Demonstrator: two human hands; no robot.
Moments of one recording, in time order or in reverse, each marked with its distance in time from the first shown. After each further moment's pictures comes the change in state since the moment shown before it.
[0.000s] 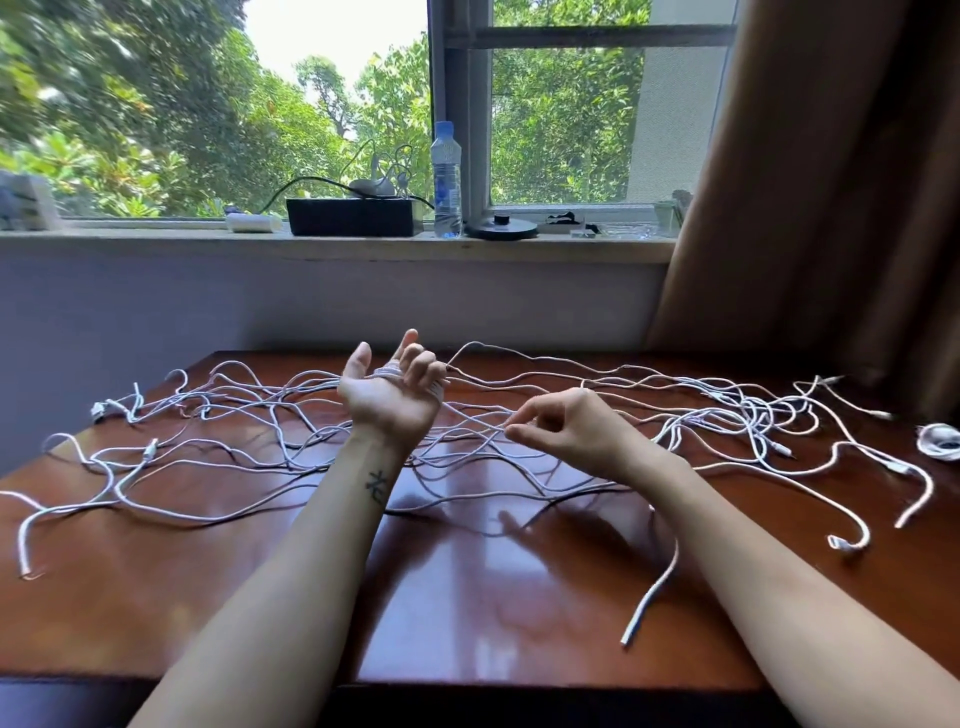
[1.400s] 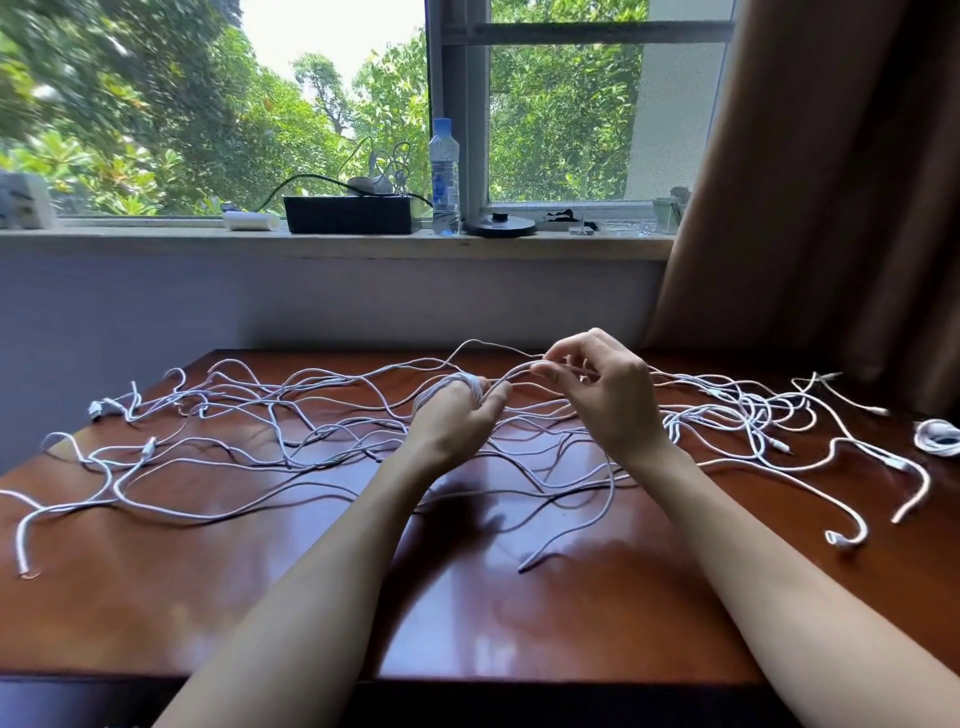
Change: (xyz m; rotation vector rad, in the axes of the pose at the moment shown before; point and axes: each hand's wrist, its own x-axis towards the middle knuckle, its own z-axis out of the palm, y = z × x) left_hand -0.007 -0.044 -0.018 2.177 -0.234 0.418; right_hand 0.004 -0.001 -0.015 -0.181 0.655 -0.237
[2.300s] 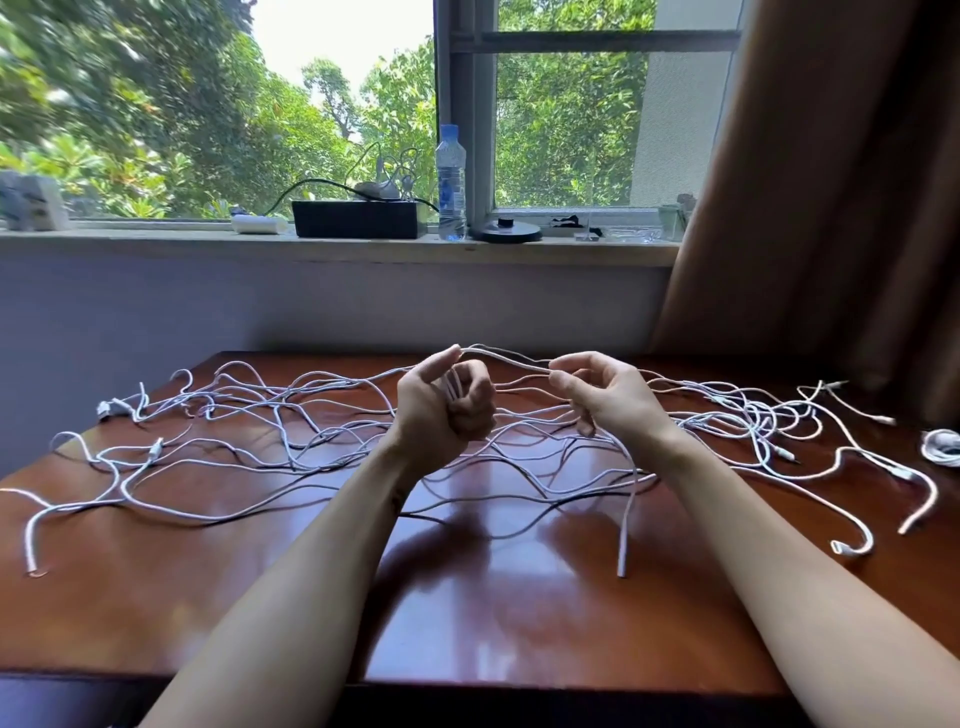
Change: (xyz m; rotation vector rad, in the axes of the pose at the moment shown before) left_hand -0.001 0.015 -0.026 -1.537 -0.357 -0.215; right_hand 0.002 0.019 0.003 0.650 -0.294 0.674
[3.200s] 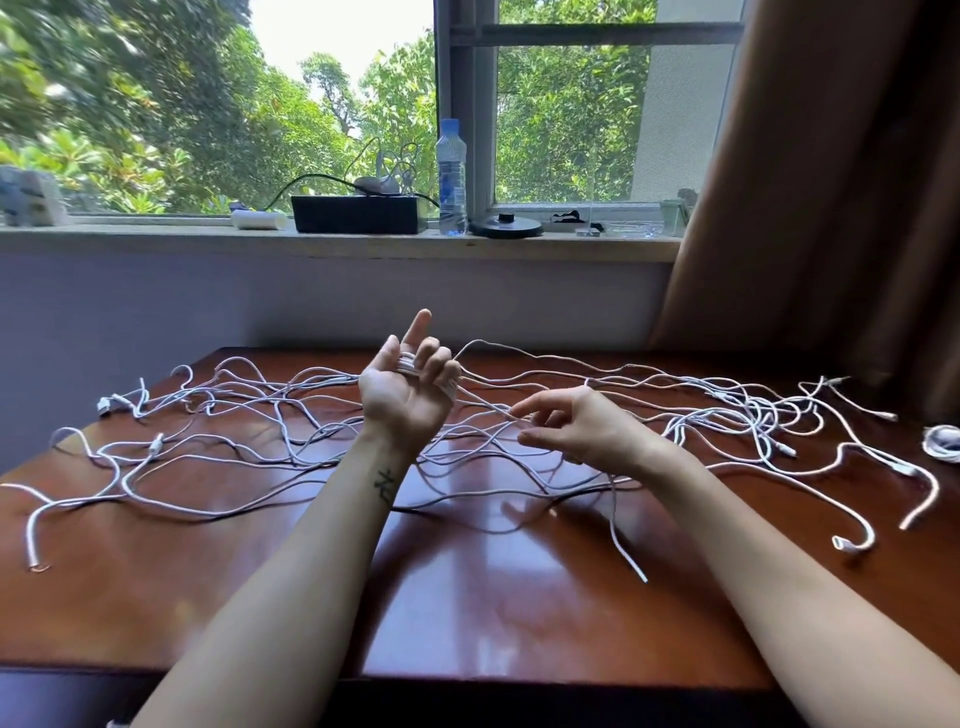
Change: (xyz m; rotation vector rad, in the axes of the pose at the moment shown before) left_hand 0.003 0.016 -0.020 -0.599 0.269 0.248; right_hand -0.015 -0.001 0.017 -0.461 -0.342 -0.022
